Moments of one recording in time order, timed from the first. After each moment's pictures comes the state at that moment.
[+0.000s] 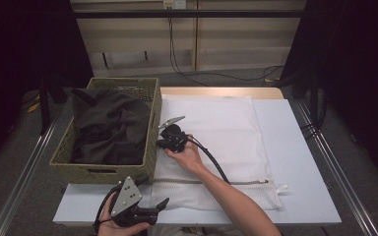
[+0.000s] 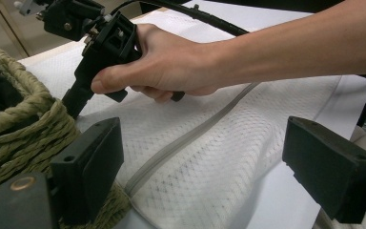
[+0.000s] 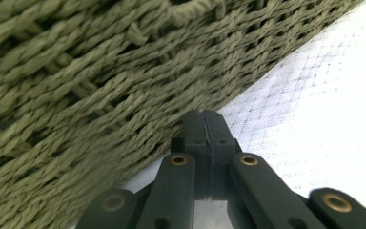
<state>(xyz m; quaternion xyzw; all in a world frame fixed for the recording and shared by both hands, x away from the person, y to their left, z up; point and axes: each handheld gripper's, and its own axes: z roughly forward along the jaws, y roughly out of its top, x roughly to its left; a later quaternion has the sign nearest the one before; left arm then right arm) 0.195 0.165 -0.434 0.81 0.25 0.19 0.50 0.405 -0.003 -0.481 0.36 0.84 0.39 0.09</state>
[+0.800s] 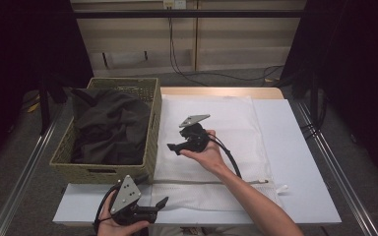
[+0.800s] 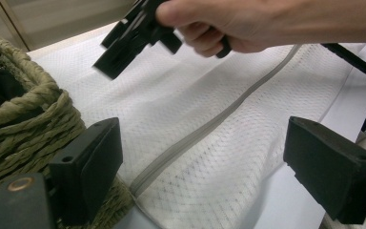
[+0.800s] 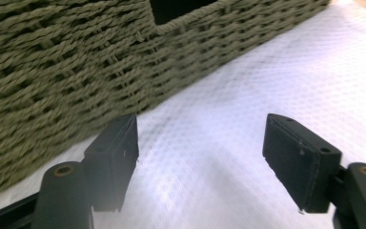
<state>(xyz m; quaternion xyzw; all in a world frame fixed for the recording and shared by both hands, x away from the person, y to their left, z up) 0.199 0.167 -0.436 0.80 0.26 0.19 0.50 0.379 -0.068 -0.447 0.33 0.83 0.43 0.12</state>
